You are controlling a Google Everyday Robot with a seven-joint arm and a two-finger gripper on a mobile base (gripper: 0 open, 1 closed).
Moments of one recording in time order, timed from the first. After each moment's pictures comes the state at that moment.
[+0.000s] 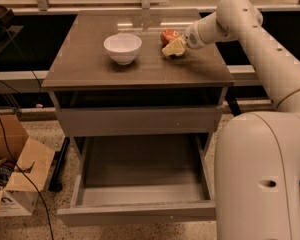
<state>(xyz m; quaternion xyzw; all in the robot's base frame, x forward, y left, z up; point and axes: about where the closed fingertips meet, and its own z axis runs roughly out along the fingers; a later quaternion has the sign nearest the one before) 0.853 -0.118 0.844 -0.36 0.82 0.15 0.42</state>
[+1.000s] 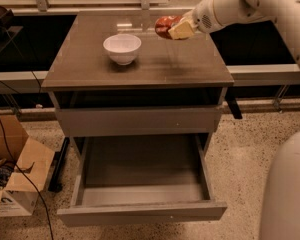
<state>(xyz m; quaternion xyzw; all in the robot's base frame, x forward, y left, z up) 0.775 -0.107 0.942 -0.44 0.76 0.14 0.46</state>
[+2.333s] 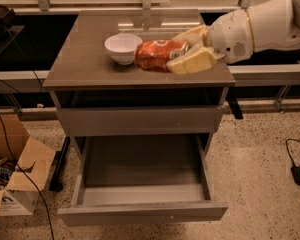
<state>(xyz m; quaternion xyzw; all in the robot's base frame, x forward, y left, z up) 0.558 -0.071 0.973 -0.59 0.61 0.29 0.44</state>
